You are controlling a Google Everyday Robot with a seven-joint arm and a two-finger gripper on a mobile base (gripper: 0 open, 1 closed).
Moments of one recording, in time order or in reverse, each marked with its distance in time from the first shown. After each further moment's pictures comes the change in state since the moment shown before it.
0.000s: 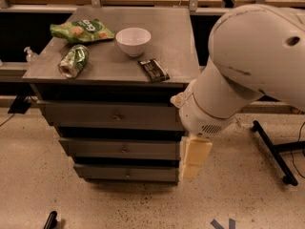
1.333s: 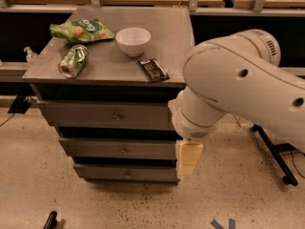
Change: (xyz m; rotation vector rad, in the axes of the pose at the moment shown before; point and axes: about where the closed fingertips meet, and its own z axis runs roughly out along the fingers) arm 0.014 -0.017 0.042 0.053 0.108 -0.048
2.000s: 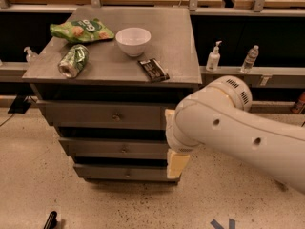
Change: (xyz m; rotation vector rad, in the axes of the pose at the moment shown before) arm 0.004 -0.015 0.077 0.134 -0.016 0.028
